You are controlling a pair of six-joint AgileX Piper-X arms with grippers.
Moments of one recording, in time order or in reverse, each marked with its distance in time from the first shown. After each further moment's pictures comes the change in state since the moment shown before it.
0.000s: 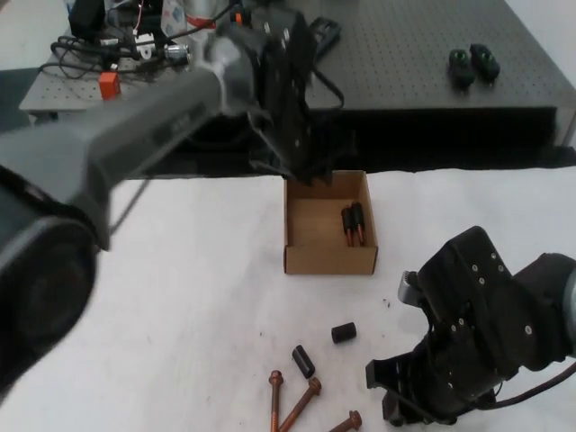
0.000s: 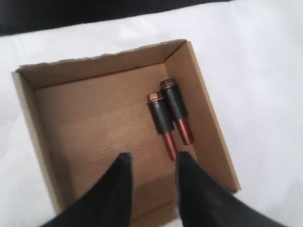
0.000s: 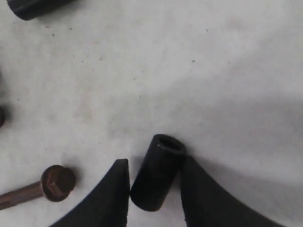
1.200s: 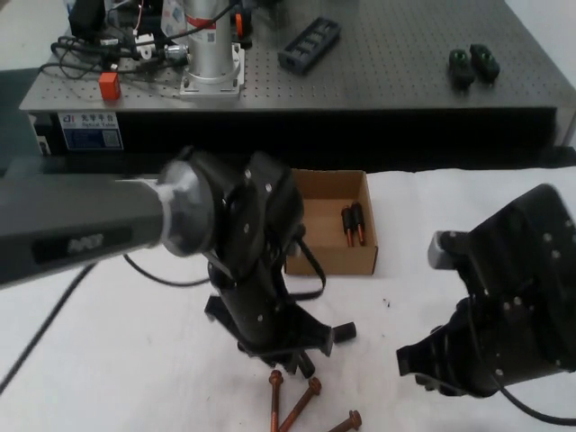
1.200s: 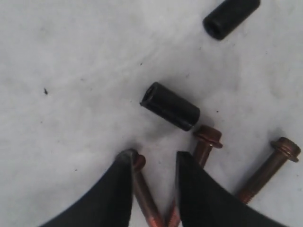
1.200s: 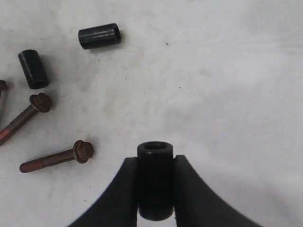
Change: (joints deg) left arm -7.5 -19.5 42.6 -3.3 -1.1 2.8; right arm 0.0 -20.8 0.5 10.0 7.7 -9.6
